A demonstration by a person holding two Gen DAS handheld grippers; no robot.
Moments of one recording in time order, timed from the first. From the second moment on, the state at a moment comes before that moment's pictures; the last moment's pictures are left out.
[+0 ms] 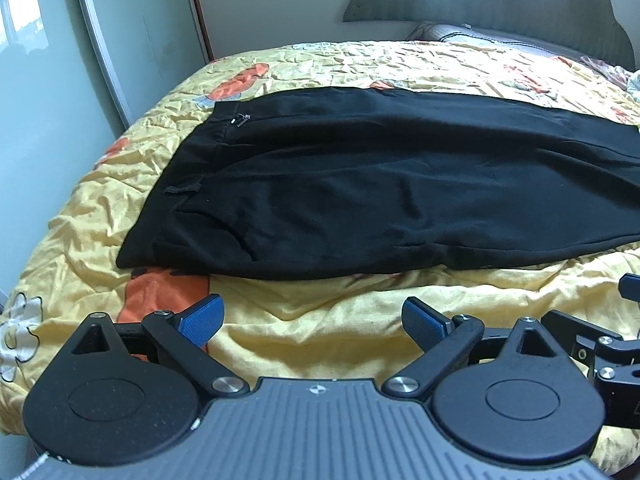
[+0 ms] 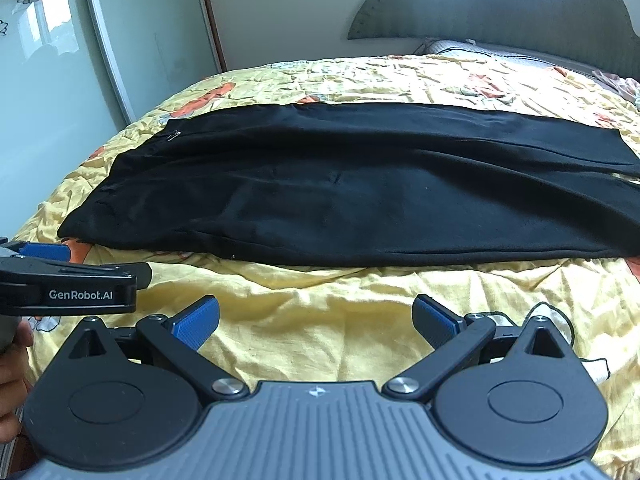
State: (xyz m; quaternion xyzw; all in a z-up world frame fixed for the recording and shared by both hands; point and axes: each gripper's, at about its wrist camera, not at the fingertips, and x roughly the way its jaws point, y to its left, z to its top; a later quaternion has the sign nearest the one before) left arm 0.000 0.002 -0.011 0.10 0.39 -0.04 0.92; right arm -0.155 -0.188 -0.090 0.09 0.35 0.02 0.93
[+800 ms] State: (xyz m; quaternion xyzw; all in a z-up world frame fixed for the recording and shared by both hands) left arm 0.004 0.005 -0.014 0.09 0.41 -0.03 0.91; right arm -0.153 -0.188 -0.090 0.09 0.35 0.03 0.93
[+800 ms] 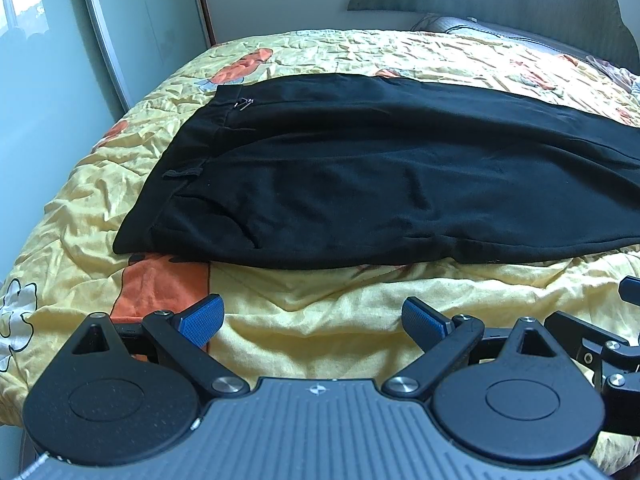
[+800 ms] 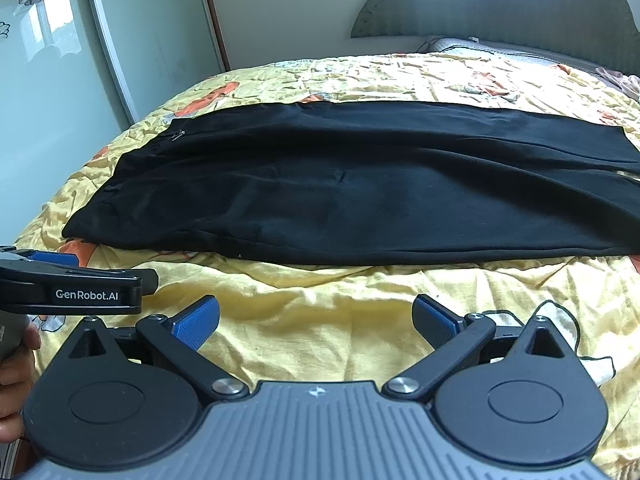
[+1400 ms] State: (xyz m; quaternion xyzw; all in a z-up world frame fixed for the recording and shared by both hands) left arm 0.004 0.004 -0.016 0.09 0.41 -0.04 0.91; right arm -0.153 -0.182 -0.090 0.08 0.35 0.04 0.93
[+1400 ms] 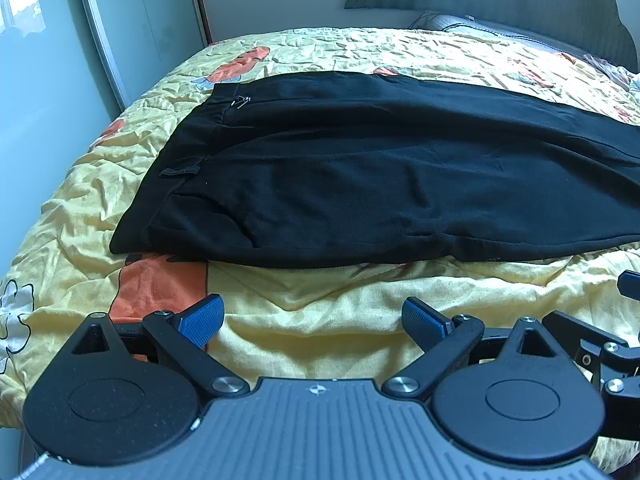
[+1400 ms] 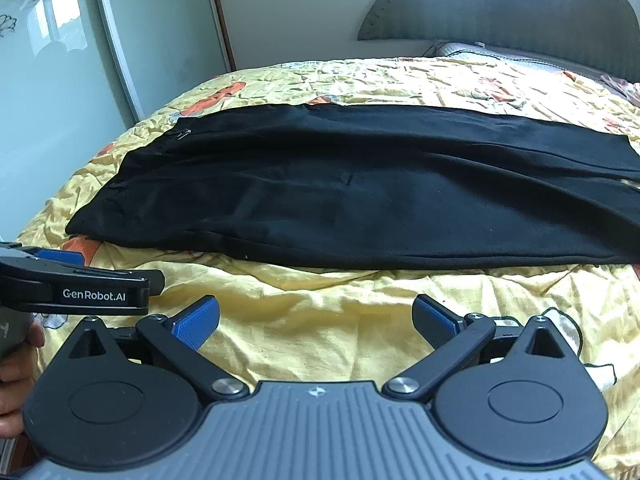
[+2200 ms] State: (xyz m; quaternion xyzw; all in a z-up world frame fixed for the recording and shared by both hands) left arm 0.108 0.064 0.011 -0.01 0.40 0.00 0.92; right arm 0.123 -0.216 -0.040 0.08 0.31 0.26 0.91
